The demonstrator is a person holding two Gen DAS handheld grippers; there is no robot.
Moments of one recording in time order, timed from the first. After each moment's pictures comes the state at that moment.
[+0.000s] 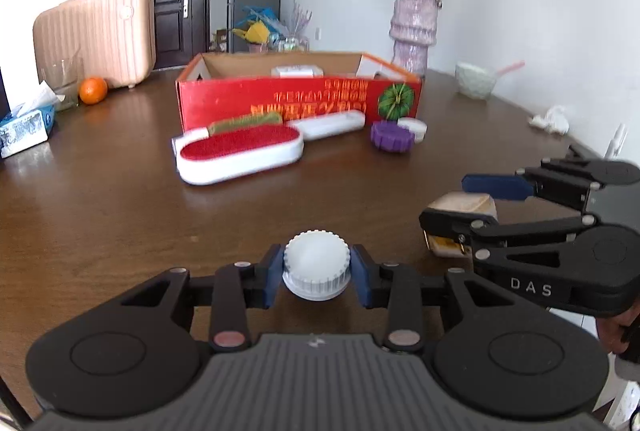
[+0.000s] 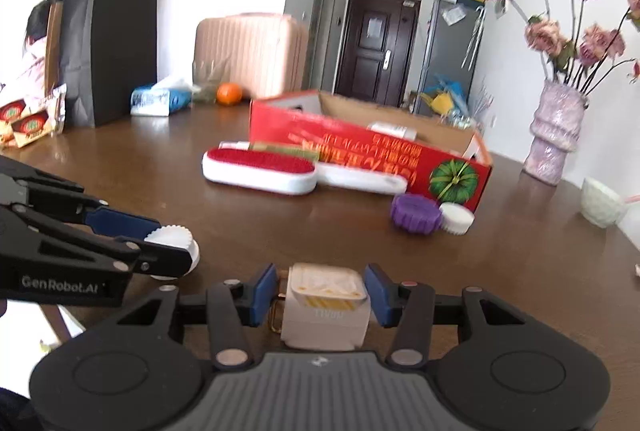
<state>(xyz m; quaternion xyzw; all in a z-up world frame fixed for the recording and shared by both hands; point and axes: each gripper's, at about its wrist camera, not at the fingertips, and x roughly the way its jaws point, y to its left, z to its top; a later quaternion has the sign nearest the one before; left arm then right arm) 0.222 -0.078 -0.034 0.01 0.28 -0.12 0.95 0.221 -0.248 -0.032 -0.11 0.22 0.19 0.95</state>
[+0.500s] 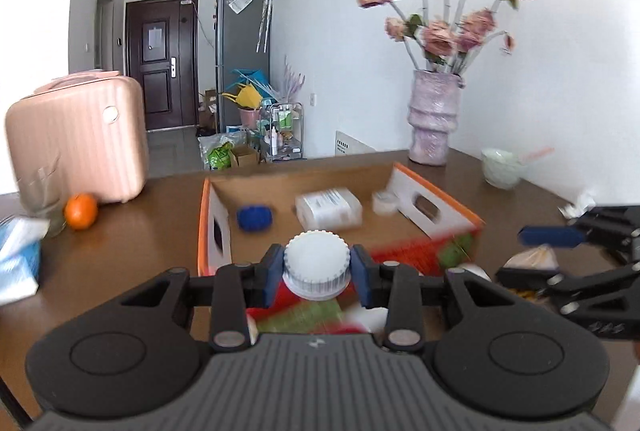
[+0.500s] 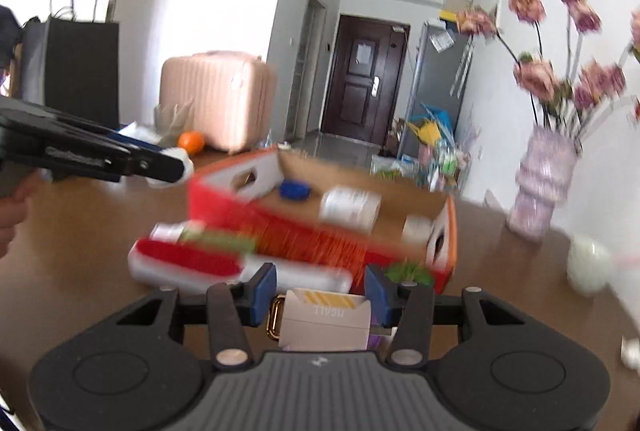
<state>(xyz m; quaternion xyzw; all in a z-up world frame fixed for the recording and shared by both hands) 0.388 -0.043 0.052 0.02 0.21 -0.14 0.97 0.331 -0.266 0.038 -0.11 0.18 0.19 0.96</state>
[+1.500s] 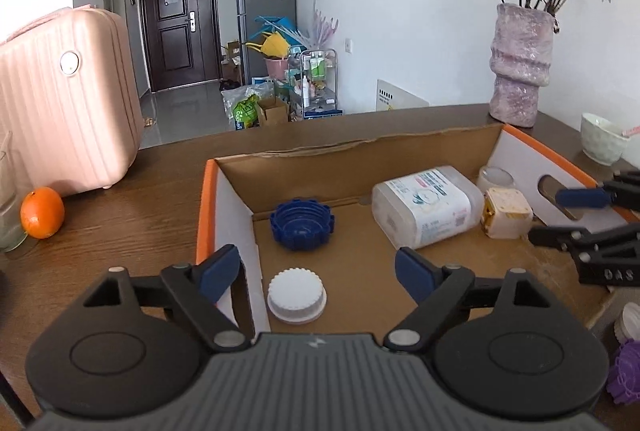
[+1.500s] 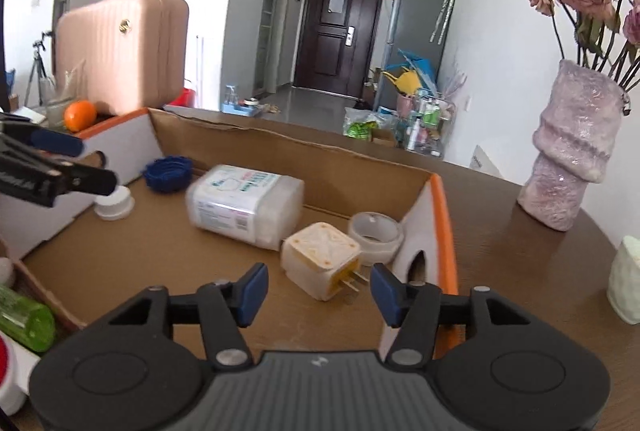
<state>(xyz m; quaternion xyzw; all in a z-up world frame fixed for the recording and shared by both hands) 0.566 -0.041 -0.013 0.05 0.29 -0.10 0.95 0.553 -0.272 -0.023 -0.11 0.26 0.14 0.95</state>
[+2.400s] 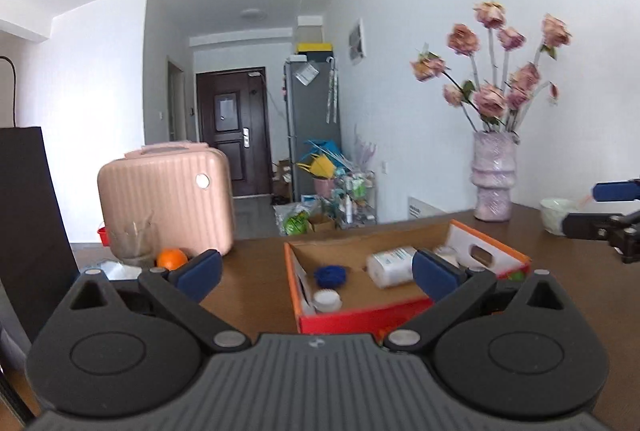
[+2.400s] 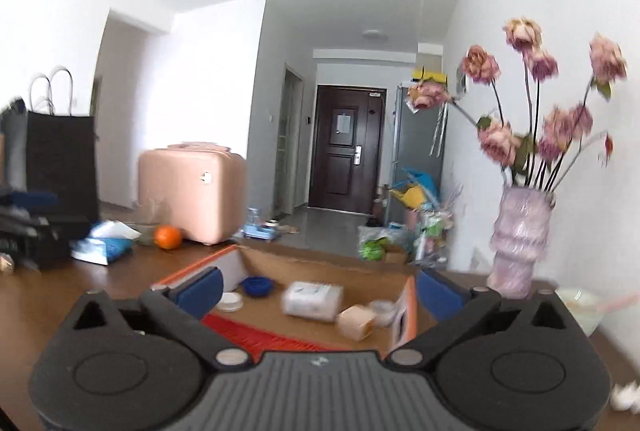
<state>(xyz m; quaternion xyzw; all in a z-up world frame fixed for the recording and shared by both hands) 0.299 -0.037 0.063 0.05 0.10 -0.03 0.99 0.331 -0.308 0.065 -0.04 0.08 0.18 0.98</state>
